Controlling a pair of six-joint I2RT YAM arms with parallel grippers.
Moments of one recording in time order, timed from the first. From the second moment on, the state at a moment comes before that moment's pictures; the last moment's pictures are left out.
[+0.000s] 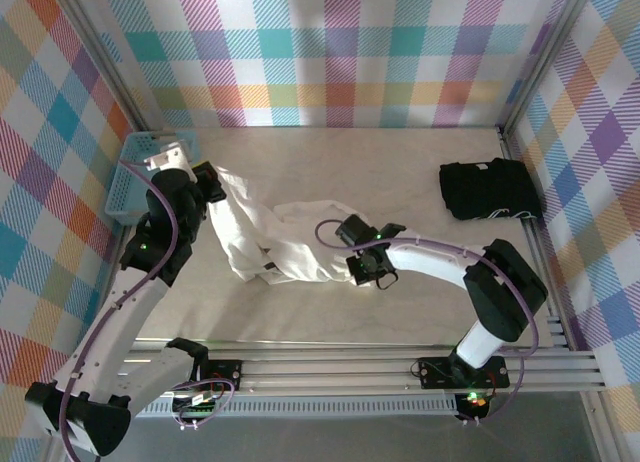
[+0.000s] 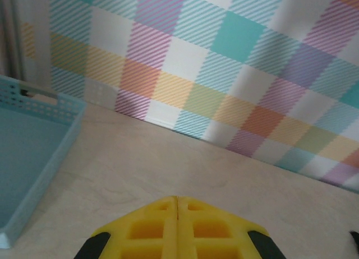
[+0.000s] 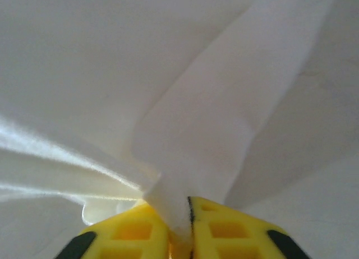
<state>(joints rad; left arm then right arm) -0.29 0.95 1.02 -0.29 -0.33 -0.43 0.79 1.62 1.00 -0.71 0.16 0.43</state>
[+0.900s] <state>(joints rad) -0.07 0.95 1.02 -0.32 -0.20 -0.53 0.47 1.61 1.18 -0.76 0.09 0.26</state>
